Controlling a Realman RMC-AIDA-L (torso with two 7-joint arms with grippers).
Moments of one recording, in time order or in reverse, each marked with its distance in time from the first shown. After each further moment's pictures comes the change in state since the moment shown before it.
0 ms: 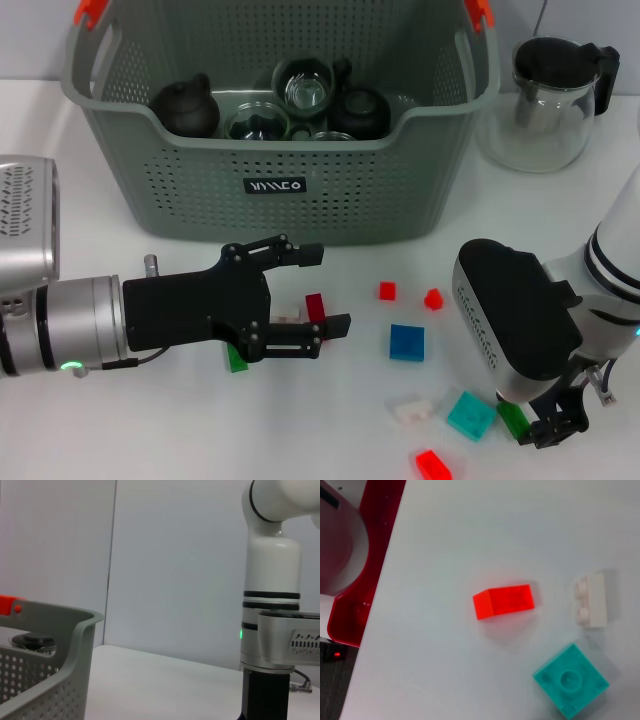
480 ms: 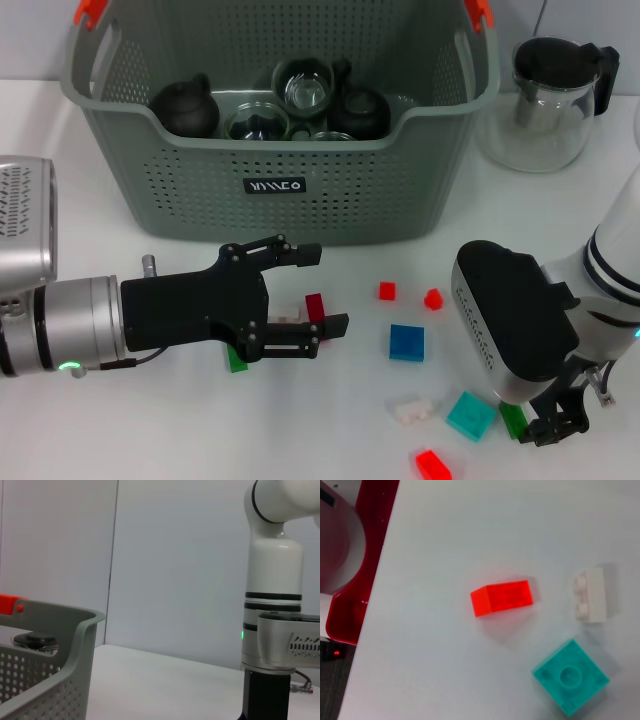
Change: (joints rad) left arm 0.002 0.002 -0.002 0.000 0.000 0.000 0.000; right arm -0.001 -0.002 -0.016 0.000 -0.005 0.006 0.026
